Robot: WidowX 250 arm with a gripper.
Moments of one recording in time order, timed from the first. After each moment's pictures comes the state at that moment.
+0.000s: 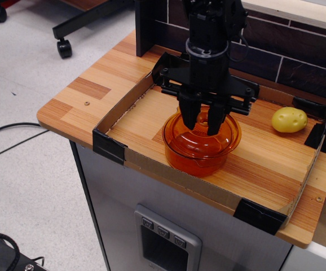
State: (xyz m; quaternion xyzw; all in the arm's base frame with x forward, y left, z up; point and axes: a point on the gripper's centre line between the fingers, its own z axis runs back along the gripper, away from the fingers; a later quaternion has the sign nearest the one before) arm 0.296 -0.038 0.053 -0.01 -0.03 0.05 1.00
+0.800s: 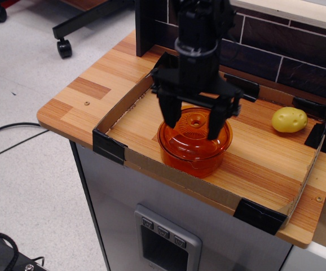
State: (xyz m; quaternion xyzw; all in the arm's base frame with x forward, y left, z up) arm 0.293 -0.035 0.063 -0.02 -0.01 0.05 1.00
